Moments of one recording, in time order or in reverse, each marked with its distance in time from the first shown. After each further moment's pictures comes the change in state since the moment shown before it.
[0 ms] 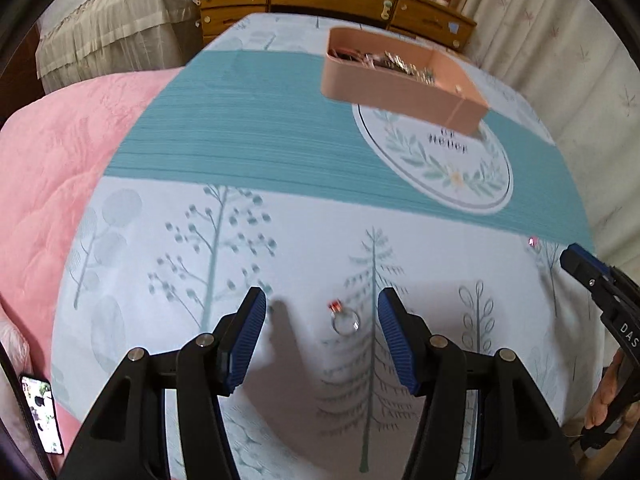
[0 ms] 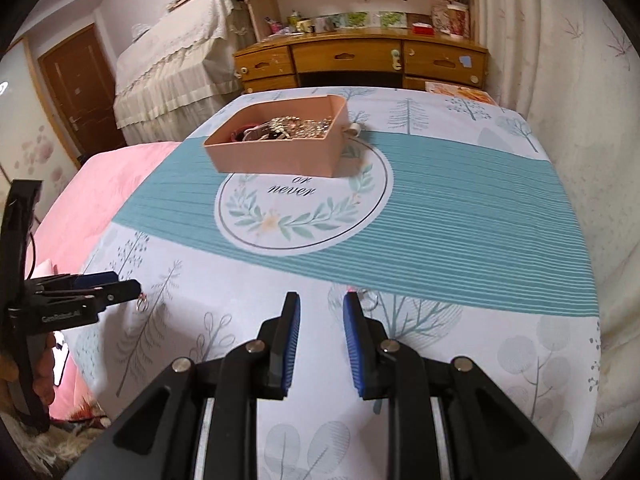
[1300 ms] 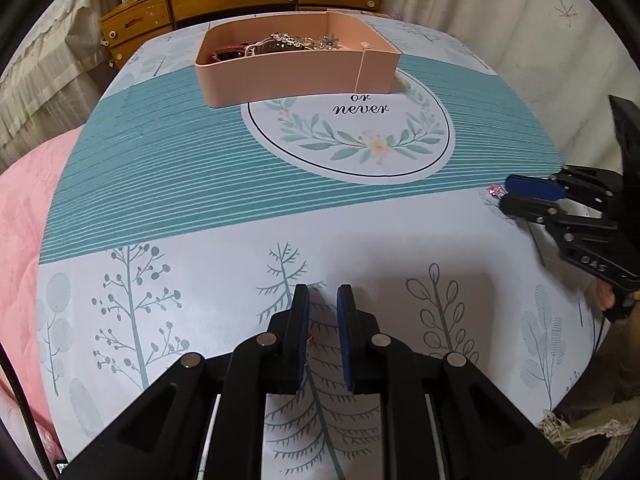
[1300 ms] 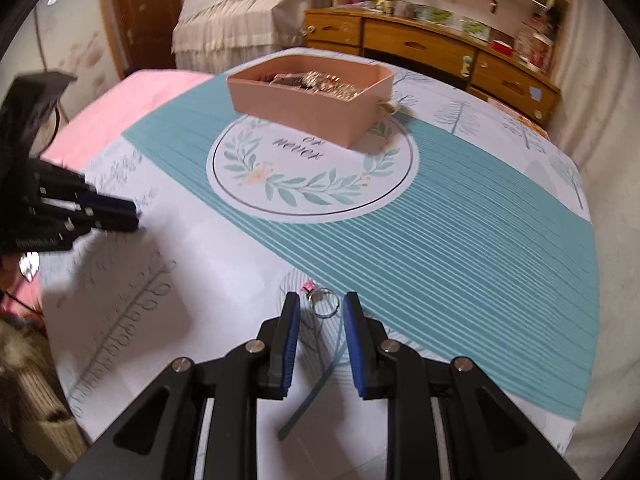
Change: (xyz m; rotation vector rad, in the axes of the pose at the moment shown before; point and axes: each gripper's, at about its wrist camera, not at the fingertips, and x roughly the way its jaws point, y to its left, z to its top) left arm 0.020 -0.054 0.017 0.299 0.039 -0.096; right arm 0.044 -0.023 0.008 -0.358 0.107 0.044
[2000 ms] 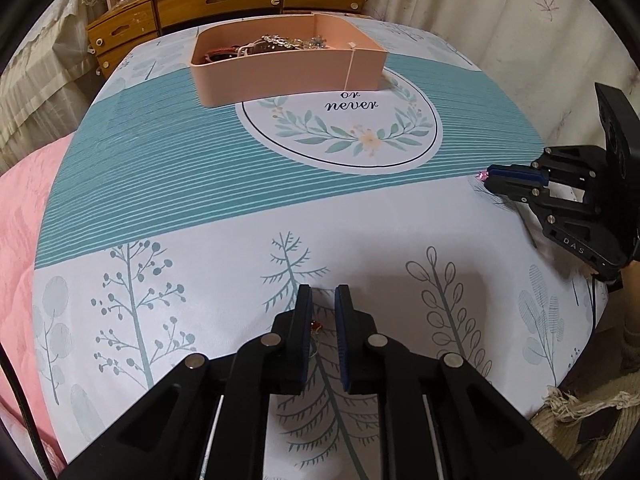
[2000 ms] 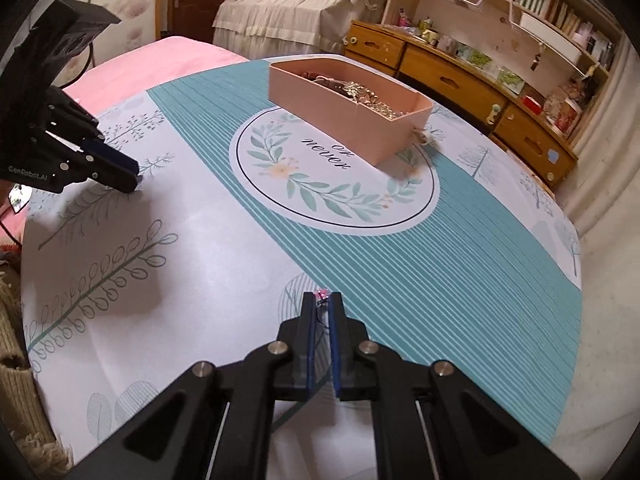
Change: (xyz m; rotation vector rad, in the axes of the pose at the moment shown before) left arm -0.005 0.011 -0.012 0.041 -0.017 -0.044; right arm -0.003 0.014 -0.002 -0.168 -0.037 -0.043
